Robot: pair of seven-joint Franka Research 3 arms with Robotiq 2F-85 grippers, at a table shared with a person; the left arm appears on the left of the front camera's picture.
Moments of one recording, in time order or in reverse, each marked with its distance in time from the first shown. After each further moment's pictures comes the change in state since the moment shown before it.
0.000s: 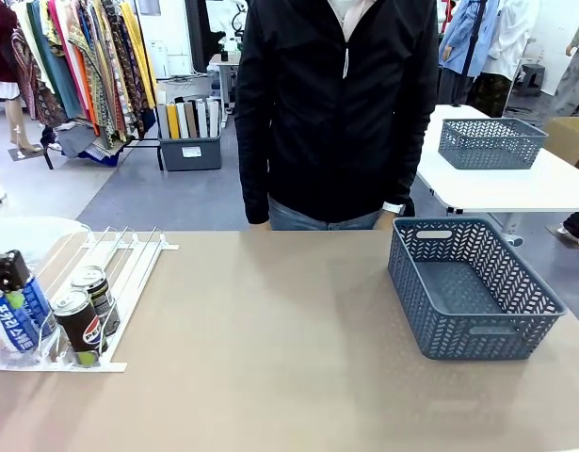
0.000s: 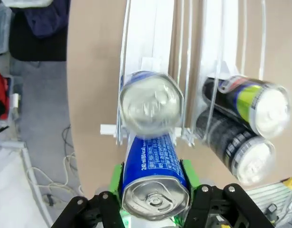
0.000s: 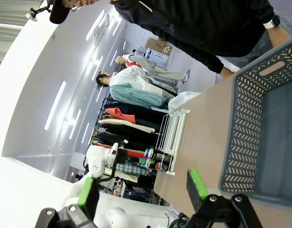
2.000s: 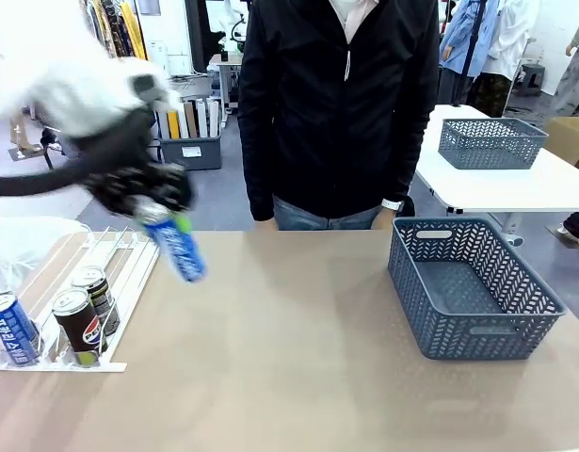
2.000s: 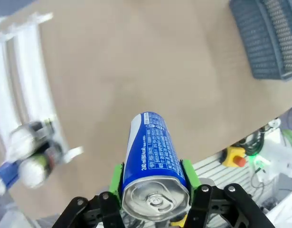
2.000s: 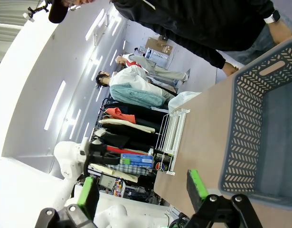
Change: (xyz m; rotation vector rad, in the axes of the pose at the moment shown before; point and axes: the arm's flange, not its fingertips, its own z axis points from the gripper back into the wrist) left arm -0.024 -0.300 0.092 -0.178 -0.082 -0.346; right arm 0.000 0.000 0.000 0.000 0.000 -0.001
